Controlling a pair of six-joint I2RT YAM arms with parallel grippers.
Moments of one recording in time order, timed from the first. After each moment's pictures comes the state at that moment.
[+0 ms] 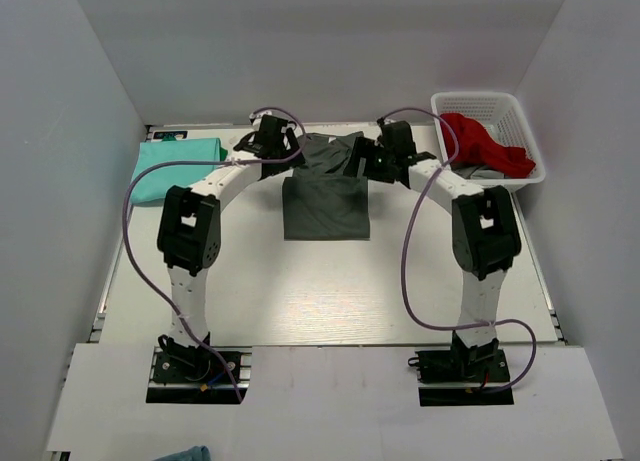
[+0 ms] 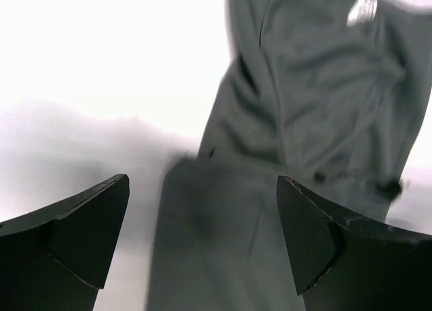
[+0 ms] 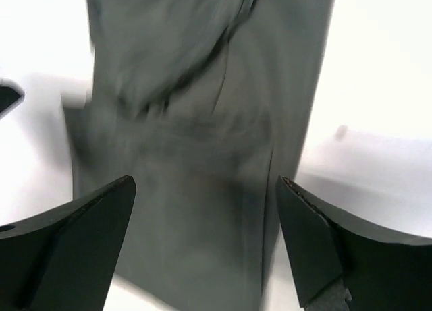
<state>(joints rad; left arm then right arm) -0.38 2.12 1.74 -0.41 -0.23 -0.62 0.37 2.04 1.55 -0.21 -0.17 0.44</state>
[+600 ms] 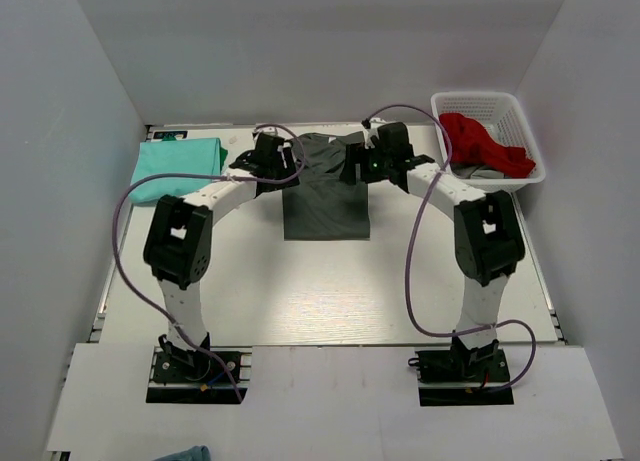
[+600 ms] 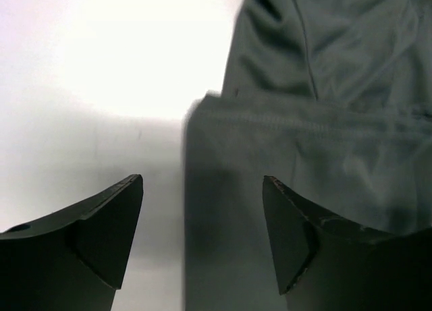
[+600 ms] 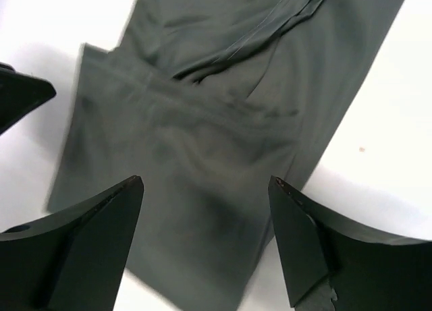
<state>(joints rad) -0.40 1.92 1.40 -0.27 -0.19 -0.49 0.41 1.92 1.42 -0.15 -0.26 0.22</state>
